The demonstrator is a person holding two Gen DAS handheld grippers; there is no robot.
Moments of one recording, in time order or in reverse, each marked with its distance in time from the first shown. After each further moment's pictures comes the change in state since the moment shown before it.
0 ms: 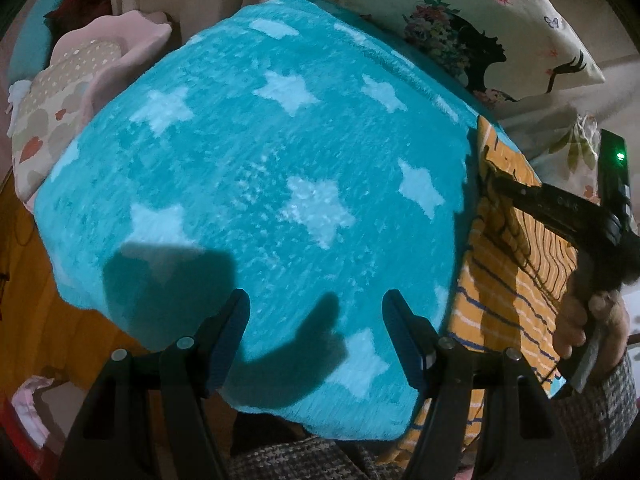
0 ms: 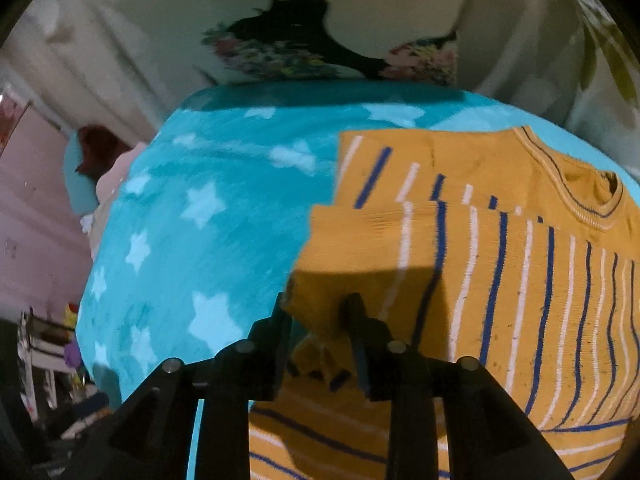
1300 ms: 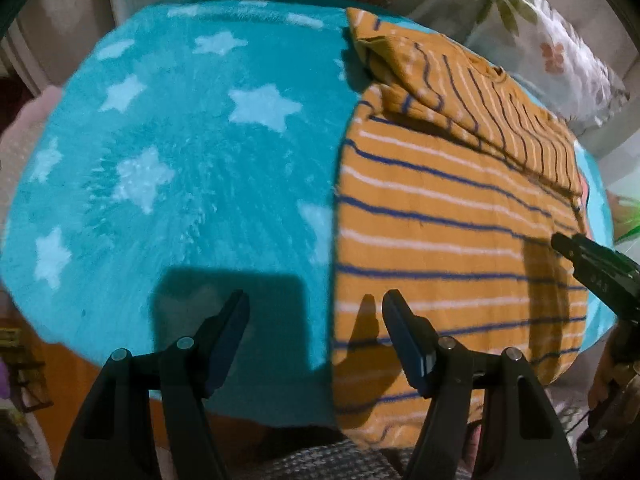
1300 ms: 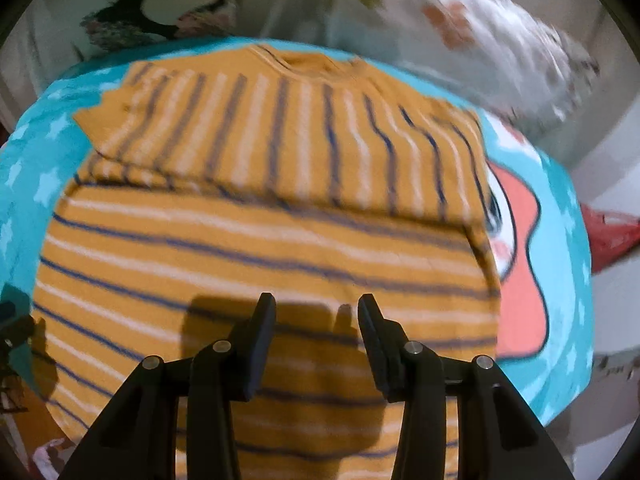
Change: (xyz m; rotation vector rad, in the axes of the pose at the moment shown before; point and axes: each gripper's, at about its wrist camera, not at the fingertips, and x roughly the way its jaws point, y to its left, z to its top) left arm 0.027 -0.114 -0.064 0.380 0.068 0.079; right arm -0.108 -0.105 -0.162 0.145 0.027 -0.532
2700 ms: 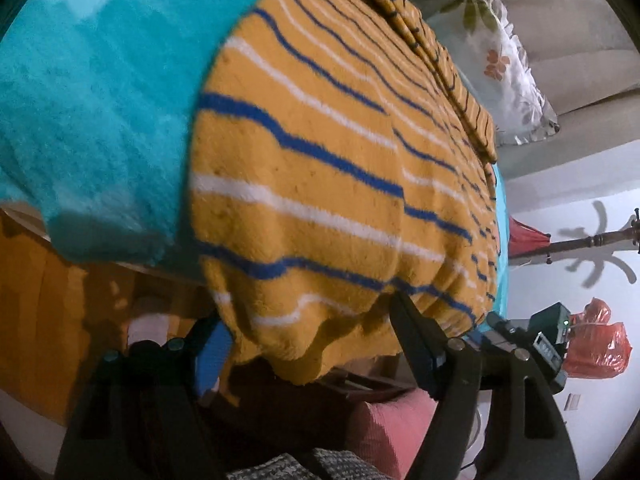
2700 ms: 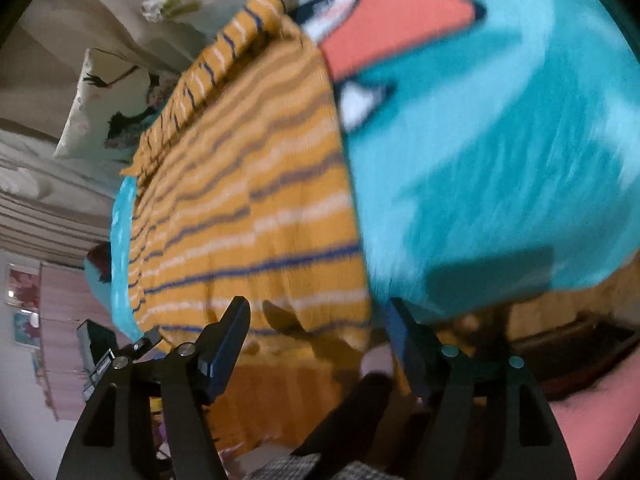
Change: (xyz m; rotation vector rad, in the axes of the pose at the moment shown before) left arm 0.056 -0.019 -0.130 -0.262 0.060 -0.532; right arm 0.021 -0.172 -0.209 0.520 0.081 0.662
